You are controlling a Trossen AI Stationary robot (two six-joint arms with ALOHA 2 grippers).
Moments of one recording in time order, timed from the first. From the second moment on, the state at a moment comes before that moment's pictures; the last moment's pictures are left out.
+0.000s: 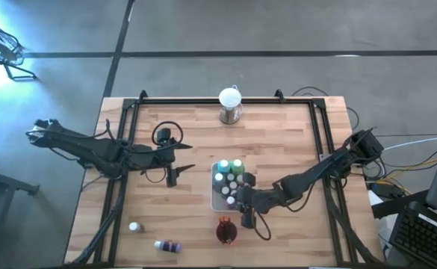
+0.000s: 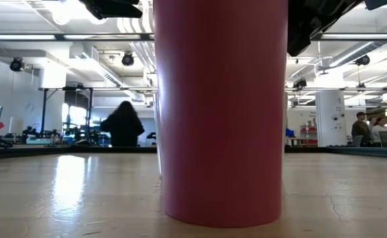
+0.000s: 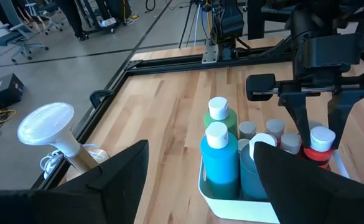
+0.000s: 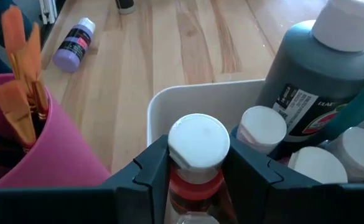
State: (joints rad) left arm -0.28 0.97 0.84 -0.22 -0.50 0.00; right arm 0.45 1.69 0.94 0.11 0.39 0.39
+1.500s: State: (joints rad) left arm -0.47 0.93 0.94 -0.92 -0.37 -0.57; right arm 0.47 1.65 1.21 -0.45 0.42 0.46
